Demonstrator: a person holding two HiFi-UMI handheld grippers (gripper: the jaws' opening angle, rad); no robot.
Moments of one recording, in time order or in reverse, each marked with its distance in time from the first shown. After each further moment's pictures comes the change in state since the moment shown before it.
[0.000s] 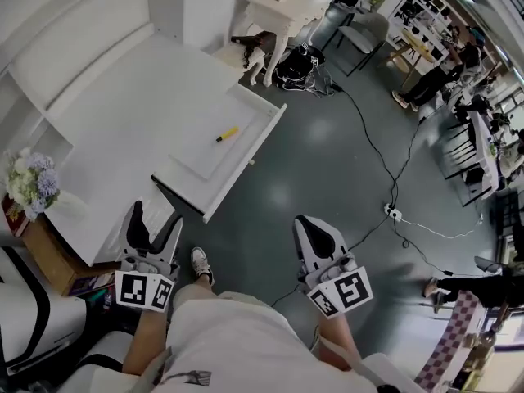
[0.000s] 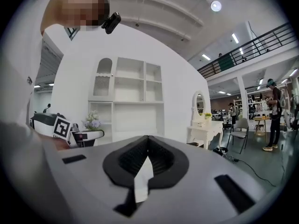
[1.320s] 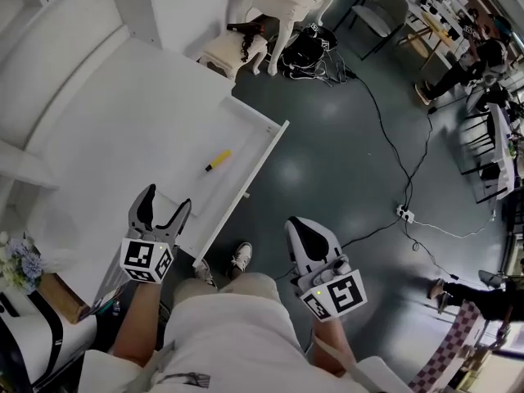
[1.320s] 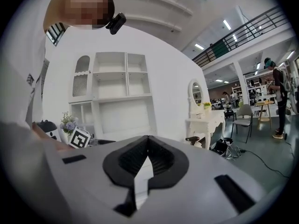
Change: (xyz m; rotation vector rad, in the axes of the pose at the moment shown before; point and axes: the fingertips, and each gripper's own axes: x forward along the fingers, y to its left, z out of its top) left arm 0.264 0.052 -0.126 0.080 0.336 -0.087; right arm 0.163 -0.162 -0.025 0.115 0.047 0.007
